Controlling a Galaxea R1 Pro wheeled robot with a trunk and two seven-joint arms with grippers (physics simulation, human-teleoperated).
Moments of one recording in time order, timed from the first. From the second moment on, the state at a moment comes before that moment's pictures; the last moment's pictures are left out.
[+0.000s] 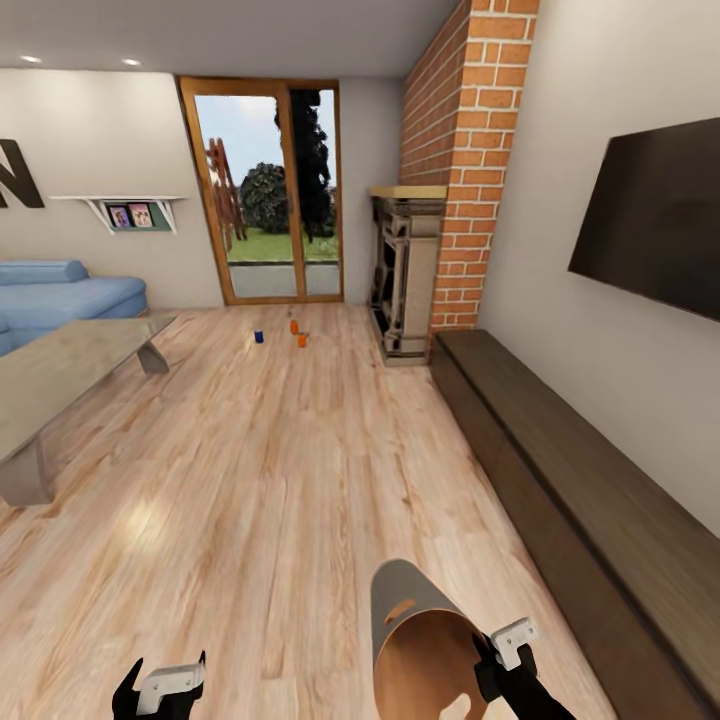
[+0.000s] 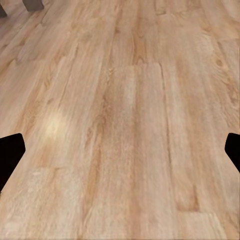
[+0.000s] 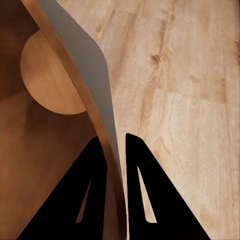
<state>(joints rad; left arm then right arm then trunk) -0.08 0.10 -0.01 -0.71 -0.02 -0.47 0.22 -0.17 -0.13 0.15 -0.78 0.05 -0.20 0.15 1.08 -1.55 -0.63</state>
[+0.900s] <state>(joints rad) -0.08 0.10 -0.01 -0.66 -0.02 -0.47 0.22 -0.17 -0.13 0.14 -0.78 0.05 -0.20 0.15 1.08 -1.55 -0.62</state>
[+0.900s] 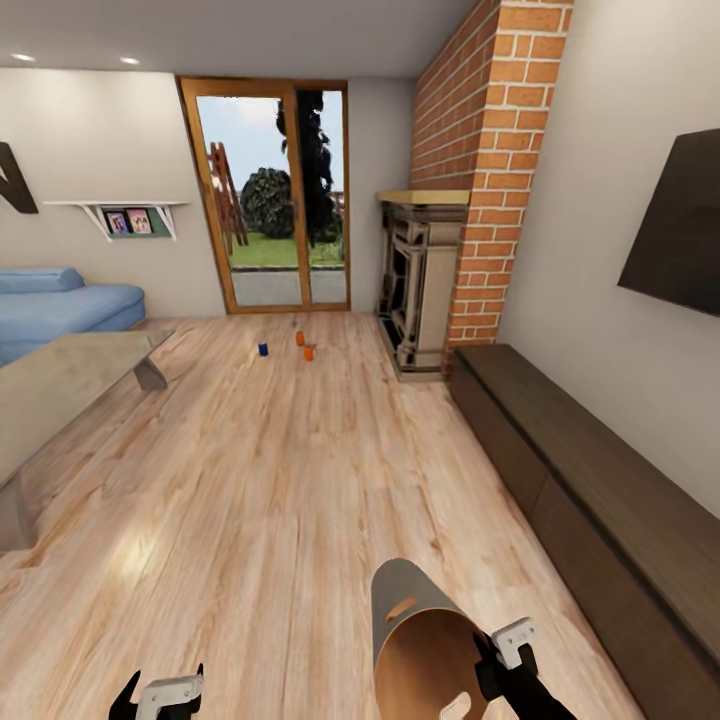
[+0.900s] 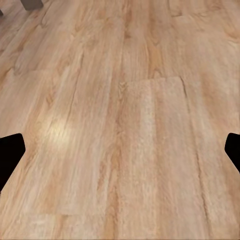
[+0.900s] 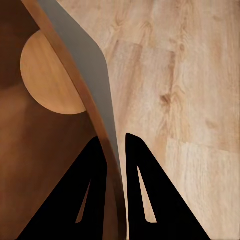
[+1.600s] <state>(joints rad) -0.08 0.10 -0.01 -0.66 -0.02 -0.47 0.22 -0.17 -0.13 0.15 -0.78 0.05 -0.20 0.15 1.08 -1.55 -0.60</state>
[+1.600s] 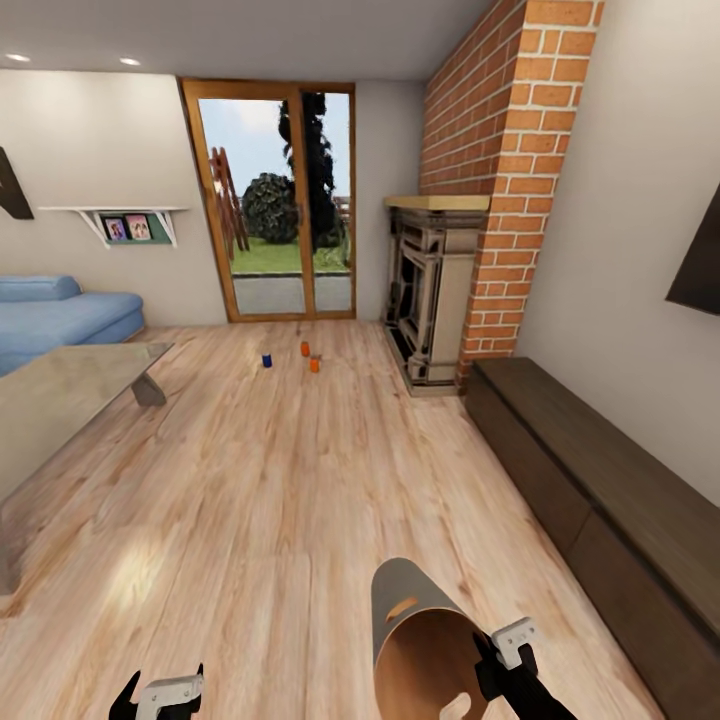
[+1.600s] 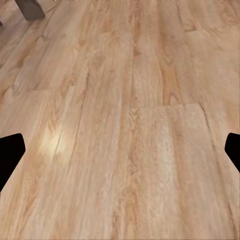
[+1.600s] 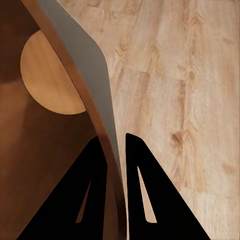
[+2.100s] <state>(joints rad) -0.08 0.10 -0.01 -0.66 -0.02 -0.47 0.22 -0.17 -0.13 0.15 -0.78 0.05 -0.20 0.15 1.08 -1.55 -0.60</state>
